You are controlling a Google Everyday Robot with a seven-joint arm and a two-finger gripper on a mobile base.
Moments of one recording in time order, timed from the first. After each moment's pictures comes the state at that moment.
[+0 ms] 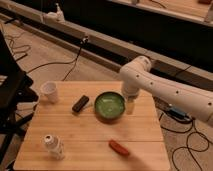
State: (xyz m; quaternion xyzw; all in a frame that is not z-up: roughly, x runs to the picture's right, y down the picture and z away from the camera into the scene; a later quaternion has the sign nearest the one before) arm 0.129 0.075 0.766 -0.28 -0.01 0.00 0.96
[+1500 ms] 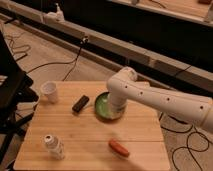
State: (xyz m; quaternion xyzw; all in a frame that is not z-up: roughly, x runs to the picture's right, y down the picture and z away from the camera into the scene) arm 0.031 0.154 0.732 -0.33 -0.13 -0.15 0.93
